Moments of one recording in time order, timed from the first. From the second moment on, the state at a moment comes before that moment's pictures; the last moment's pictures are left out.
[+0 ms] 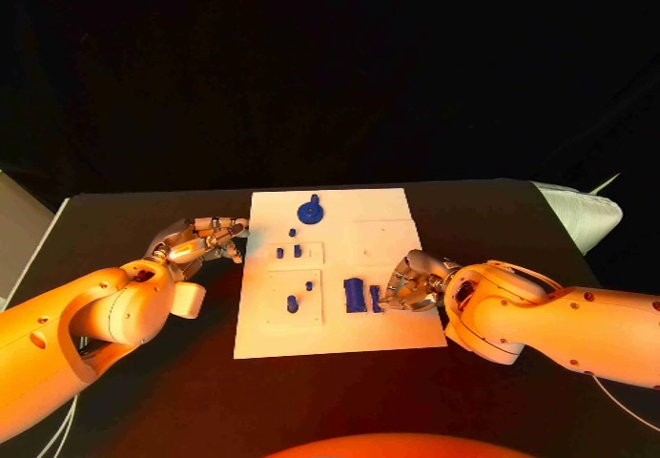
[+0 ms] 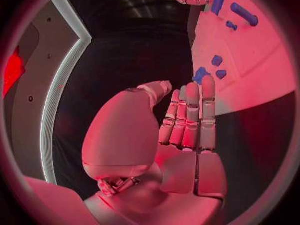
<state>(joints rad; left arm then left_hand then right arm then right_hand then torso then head) 0.86 -0.91 0.30 1.54 -0.23 -0.25 0.14 1.42 -0.20 0.54 0.17 0.25 0.90 0.20 0.19 0.26 0.88 0.14 0.55 0.16 0.93 0.07 1.17 0.39 0.17 0.93 0.16 0.90 0.63 1.09 -1.02 -0.13 1.84 -1.24 -0.42 -0.55 1.30 -0.19 0.24 0.27 0.10 1.08 0.05 0.37 0.44 1.47 -0.02 1.55 1.31 1.46 -0.08 1.57 1.31 0.05 1.47 0.03 1.44 1.31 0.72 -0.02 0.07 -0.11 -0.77</state>
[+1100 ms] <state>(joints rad) 0.88 -0.75 0.30 1.28 -0.17 -0.29 0.32 1.46 -0.23 0.50 0.22 0.25 0.84 0.13 0.16 0.22 0.98 0.20 0.10 0.06 0.74 0.18 0.40 0.16 0.17 0.70 0.29 0.20 0.20 1.14 -0.77 -0.11 1.25 -0.43 -0.59 0.30 1.46 -0.22 0.47 0.25 0.15 0.89 0.18 0.24 0.36 1.08 0.13 0.14 0.44 1.09 0.06 0.36 0.59 0.17 1.10 0.17 0.07 0.57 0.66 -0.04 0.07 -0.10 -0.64</state>
